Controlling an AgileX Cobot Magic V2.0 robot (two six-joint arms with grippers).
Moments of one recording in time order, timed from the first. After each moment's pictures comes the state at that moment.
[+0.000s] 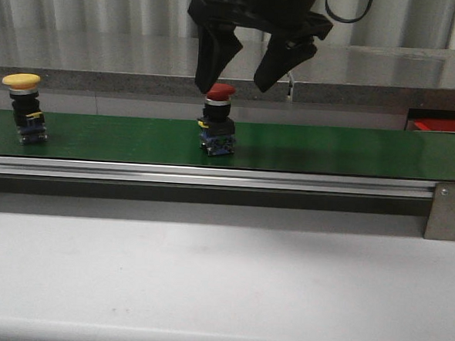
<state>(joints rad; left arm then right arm) -0.04 0.54 -0.66 -0.33 0.64 0.26 0.48 1.93 -1.71 0.25 0.85 -0.18</state>
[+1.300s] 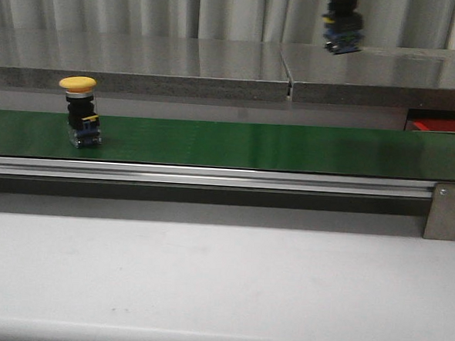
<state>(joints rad) -0.04 0.54 -0.66 -0.33 0.64 0.26 0.20 1.73 -1.71 0.23 0.81 -0.18</state>
